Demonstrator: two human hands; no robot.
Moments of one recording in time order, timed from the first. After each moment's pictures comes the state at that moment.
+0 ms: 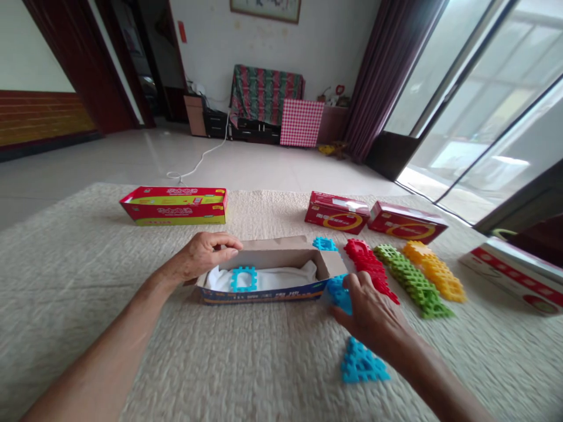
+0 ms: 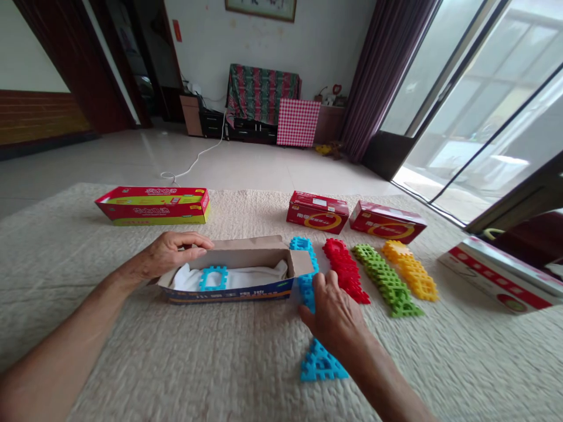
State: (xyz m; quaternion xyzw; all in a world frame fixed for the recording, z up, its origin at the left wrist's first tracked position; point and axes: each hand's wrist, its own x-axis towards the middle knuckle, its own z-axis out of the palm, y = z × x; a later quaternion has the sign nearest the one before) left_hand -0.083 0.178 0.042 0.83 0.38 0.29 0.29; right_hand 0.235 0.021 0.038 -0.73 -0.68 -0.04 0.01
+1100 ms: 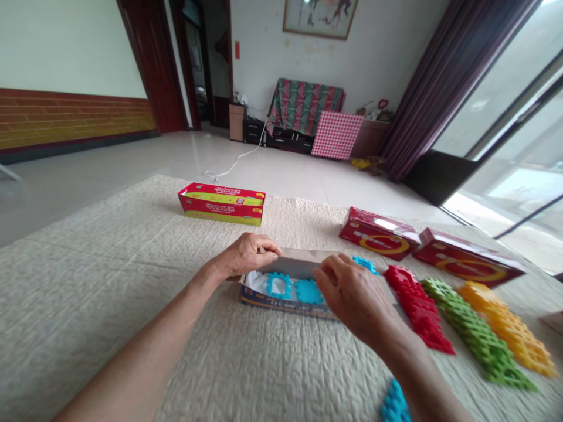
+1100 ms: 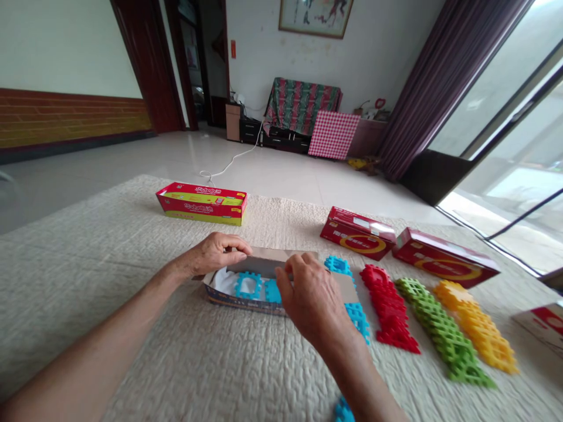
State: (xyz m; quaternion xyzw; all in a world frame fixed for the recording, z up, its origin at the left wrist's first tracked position) left_hand -0.080 0.175 0.046 0.84 0.36 0.29 0.29; right_hand 0.143 0.079 0.091 -0.62 -0.77 0.00 0.18
